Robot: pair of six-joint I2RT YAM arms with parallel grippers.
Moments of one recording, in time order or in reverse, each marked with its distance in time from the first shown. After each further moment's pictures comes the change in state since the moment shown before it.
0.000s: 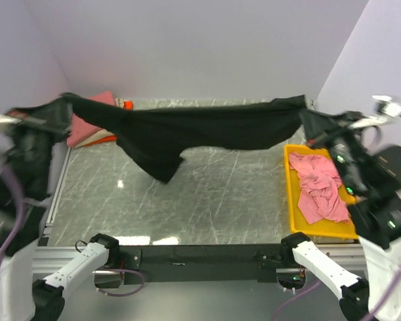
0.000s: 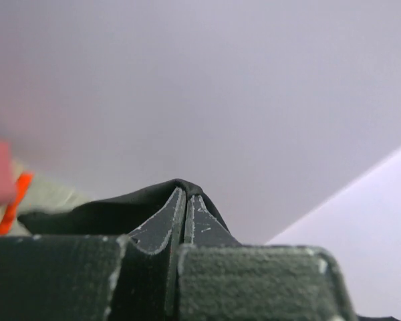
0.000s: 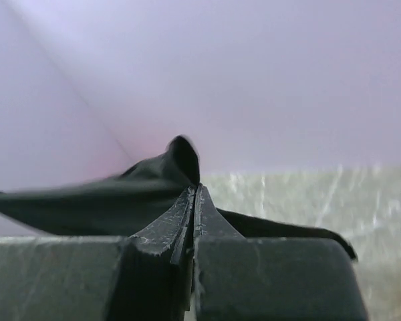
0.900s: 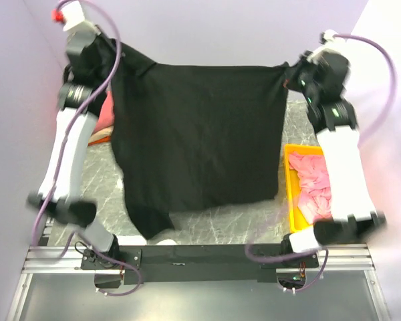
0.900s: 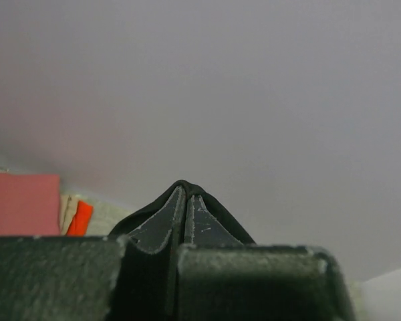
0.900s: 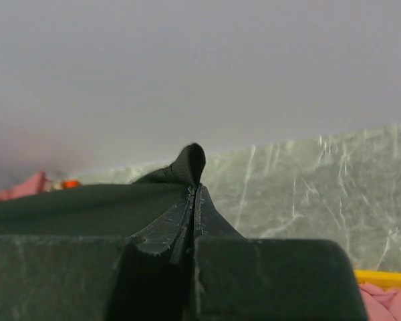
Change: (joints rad) left arm 0.090 0.690 0.384 0.169 0.031 0.251; right arm -0.223 0.542 0.256 0.046 -0.014 -0.101
